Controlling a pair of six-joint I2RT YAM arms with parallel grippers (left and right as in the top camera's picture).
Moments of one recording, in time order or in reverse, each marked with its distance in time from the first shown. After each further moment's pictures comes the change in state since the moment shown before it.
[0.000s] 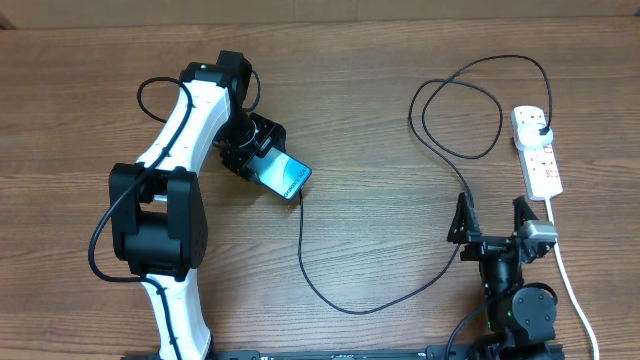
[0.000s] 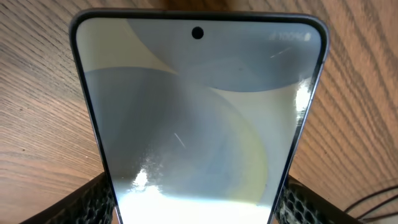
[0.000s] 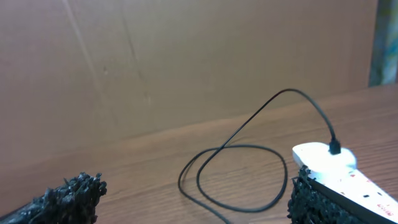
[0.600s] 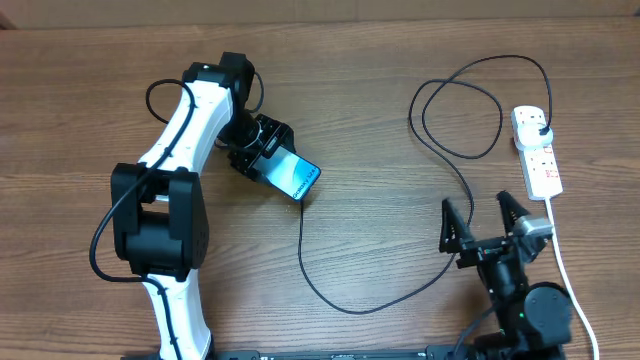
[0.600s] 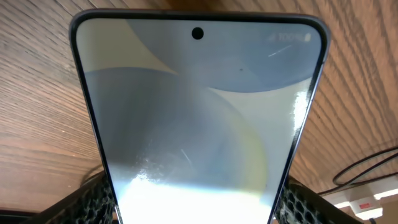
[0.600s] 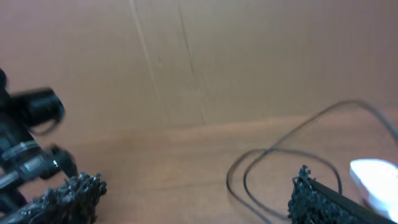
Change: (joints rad) left arm -0.014 0.000 0.000 -0.013 0.115 0.018; right arm 0.000 0.080 0.186 -0.116 -0.212 -0.004
